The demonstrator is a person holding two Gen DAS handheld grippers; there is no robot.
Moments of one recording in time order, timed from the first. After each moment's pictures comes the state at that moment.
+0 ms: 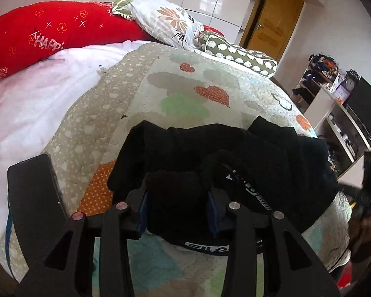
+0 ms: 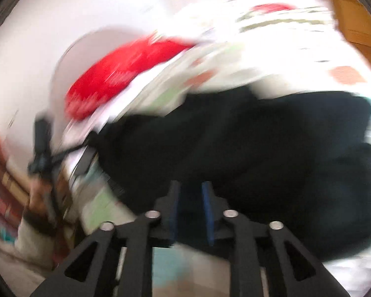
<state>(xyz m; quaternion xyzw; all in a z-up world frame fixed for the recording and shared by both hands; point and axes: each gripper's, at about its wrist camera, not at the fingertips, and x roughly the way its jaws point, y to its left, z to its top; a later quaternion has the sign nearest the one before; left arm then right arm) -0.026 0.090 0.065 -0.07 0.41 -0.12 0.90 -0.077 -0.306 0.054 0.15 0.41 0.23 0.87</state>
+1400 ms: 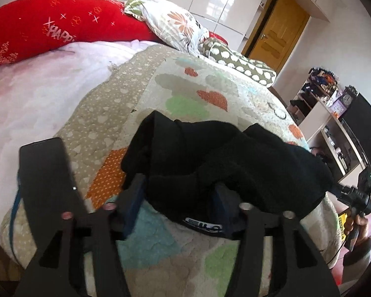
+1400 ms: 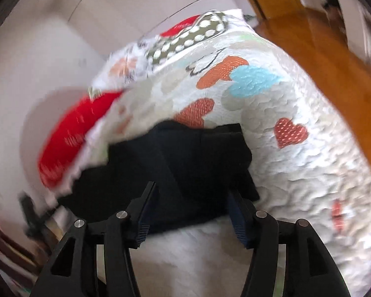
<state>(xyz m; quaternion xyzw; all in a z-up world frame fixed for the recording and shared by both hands) -0.062 0.115 0.081 -0.13 0.40 -0.12 0.90 -0.105 -0.421 0.051 0.24 0.41 0.10 0.87</state>
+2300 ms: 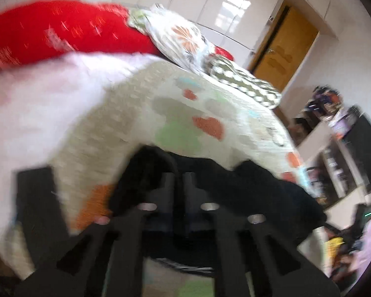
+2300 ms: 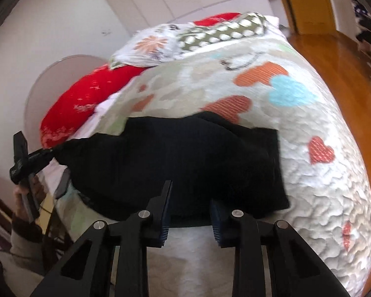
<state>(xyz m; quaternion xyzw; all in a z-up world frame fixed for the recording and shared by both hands) -0.028 0.098 0.109 -0.14 0.38 -0.07 0.91 -0.106 -0.381 0.064 0.16 0.41 0.16 0.88</state>
